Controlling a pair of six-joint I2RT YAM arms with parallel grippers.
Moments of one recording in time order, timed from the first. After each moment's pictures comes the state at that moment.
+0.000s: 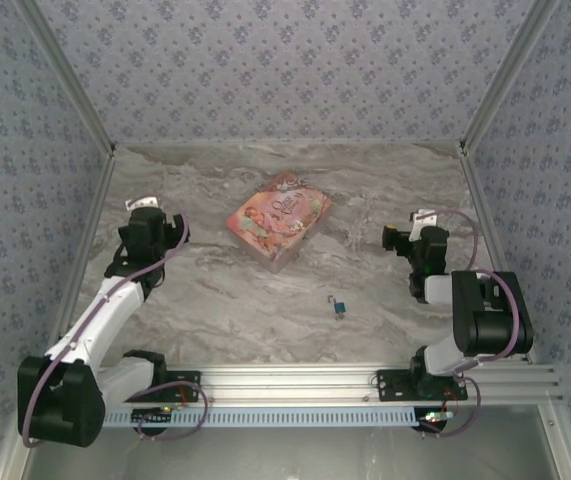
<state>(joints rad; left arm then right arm) -0.18 1.06 0.65 -0.14 -0.38 -0.23 -0.03 1.51 0.37 0.73 0.03 0.00</state>
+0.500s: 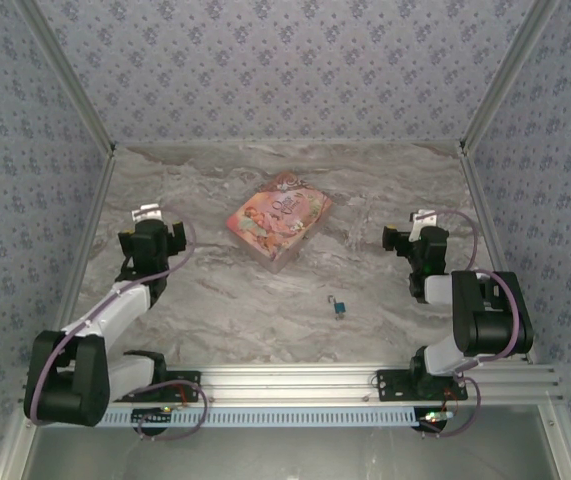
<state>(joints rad) -0.14 1.16 0.47 0.20 -0.44 -0.09 -0.03 1.51 0.37 0.73 0.03 0.00</state>
